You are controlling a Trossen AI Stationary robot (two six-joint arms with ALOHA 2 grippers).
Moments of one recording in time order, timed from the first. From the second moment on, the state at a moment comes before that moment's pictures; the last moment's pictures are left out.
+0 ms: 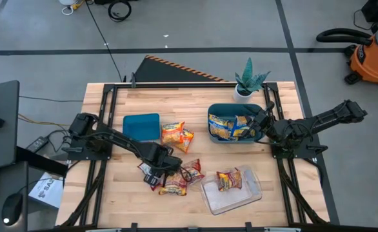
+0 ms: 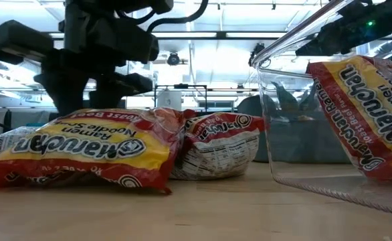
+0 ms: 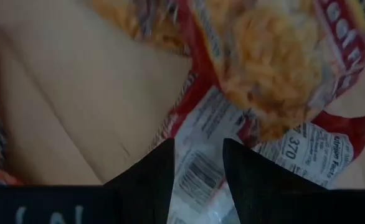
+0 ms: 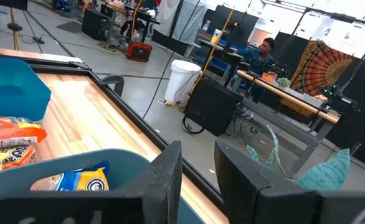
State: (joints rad) left arm -0.31 1.80 1.20 -0.83 0.00 0.15; right arm 0.27 0.61 0.31 0.20 1.10 -0.25
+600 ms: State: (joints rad) left arm -0.37 1.80 1.24 -0.84 0.02 0.16; right arm 0.27 0.61 0.31 0.20 1.10 -0.25
